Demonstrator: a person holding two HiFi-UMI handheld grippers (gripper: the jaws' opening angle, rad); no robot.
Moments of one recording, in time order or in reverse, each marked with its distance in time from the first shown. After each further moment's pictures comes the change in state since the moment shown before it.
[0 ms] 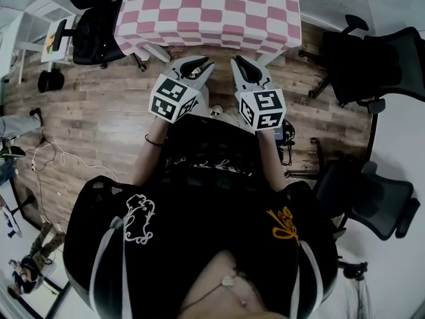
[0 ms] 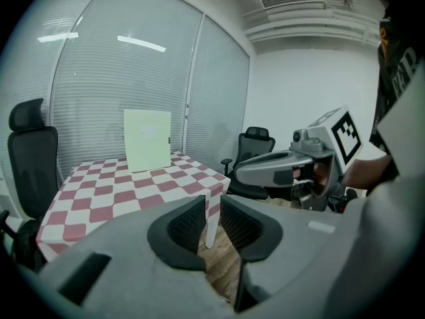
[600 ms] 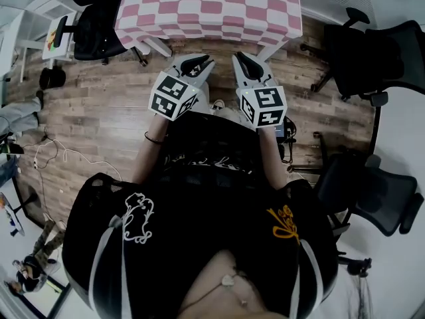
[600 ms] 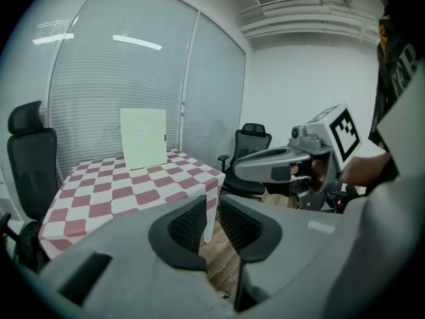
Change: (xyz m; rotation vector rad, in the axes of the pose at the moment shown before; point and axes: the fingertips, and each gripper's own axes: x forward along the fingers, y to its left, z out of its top) left arm -0.013 -0.022 -0.015 0.022 0.025 -0.011; right arm -0.022 0.011 -0.011 -0.009 -0.011 -0.017
